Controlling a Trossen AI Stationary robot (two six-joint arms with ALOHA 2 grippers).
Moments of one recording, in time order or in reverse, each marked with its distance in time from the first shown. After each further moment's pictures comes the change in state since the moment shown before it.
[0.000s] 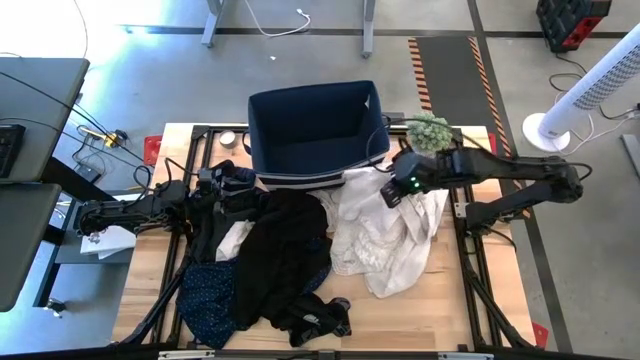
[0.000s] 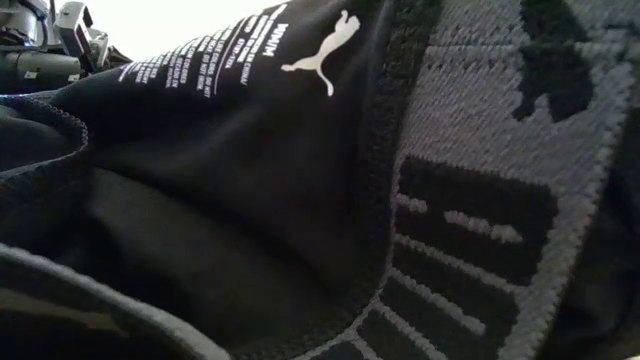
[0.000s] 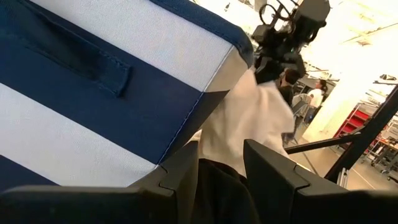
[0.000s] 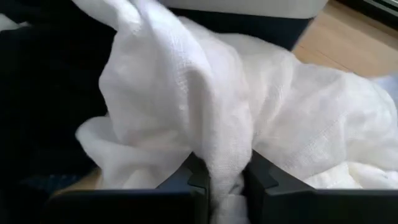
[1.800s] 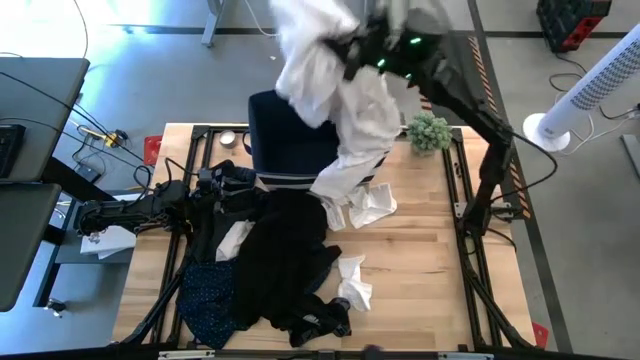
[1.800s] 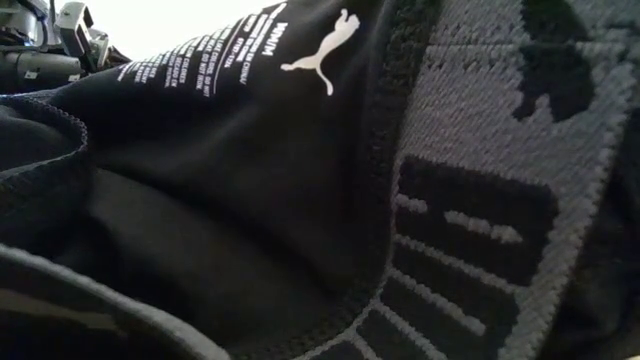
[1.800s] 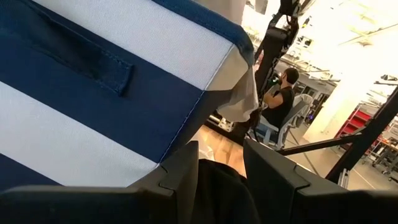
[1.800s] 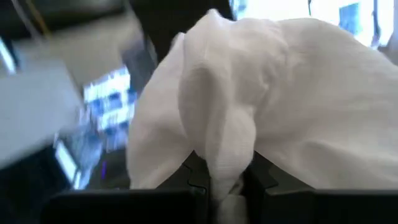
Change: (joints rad) left arm 0.000 0.000 0.000 0.000 -0.004 0.000; right arm -0.444 0.628 1.041 0.684 -0.480 -0.496
